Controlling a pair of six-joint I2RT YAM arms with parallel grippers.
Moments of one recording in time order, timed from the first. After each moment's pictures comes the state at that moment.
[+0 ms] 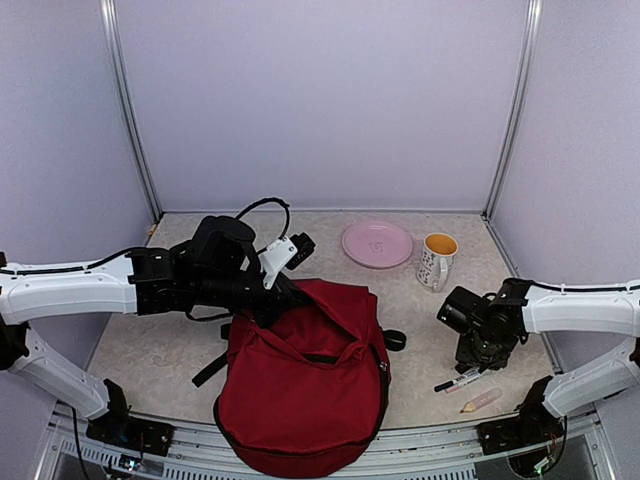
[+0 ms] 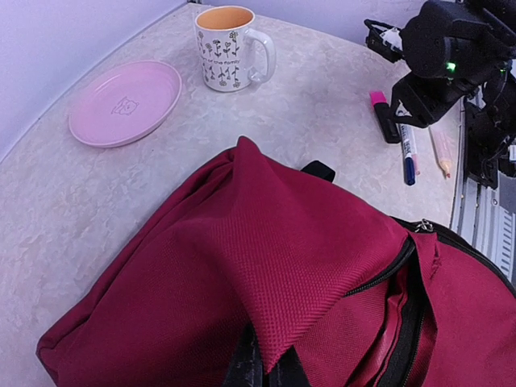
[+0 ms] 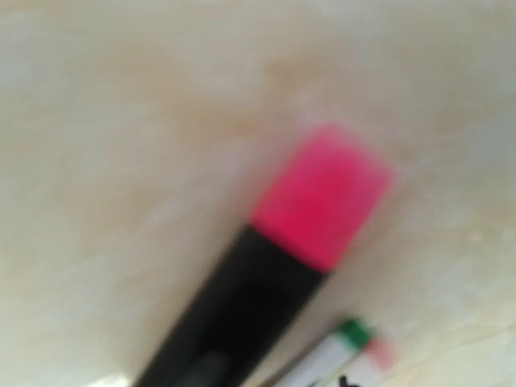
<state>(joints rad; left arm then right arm) -1.03 1.36 1.03 -0.25 0.02 0.02 0.79 1.24 0.65 -0.92 0.41 1.16</state>
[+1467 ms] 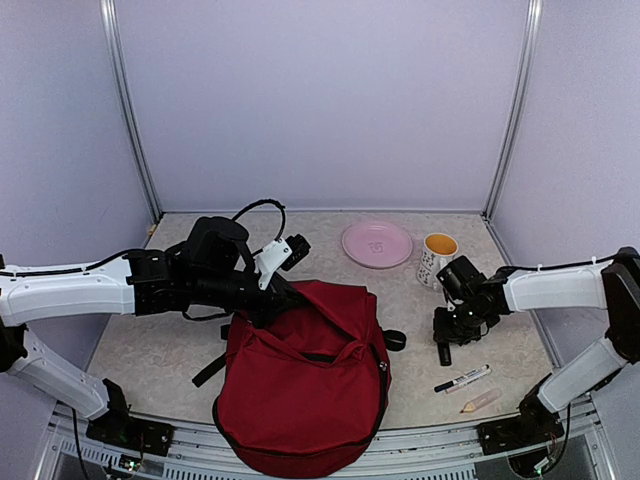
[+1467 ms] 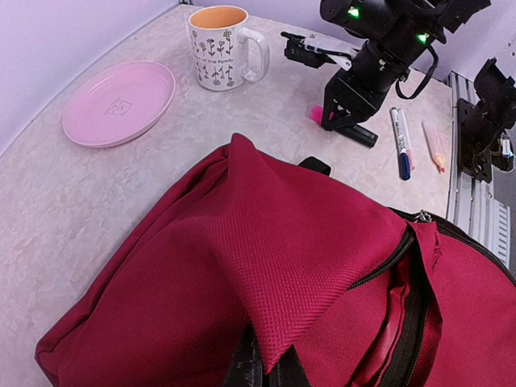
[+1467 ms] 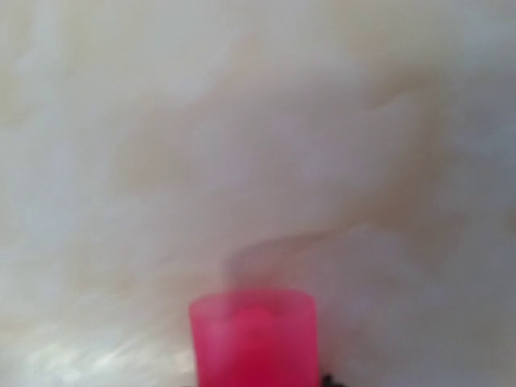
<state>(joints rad) -0.99 1.34 0.99 -0.23 0.09 0.04 0.55 1.45 0.69 -0.45 0.11 0.65</state>
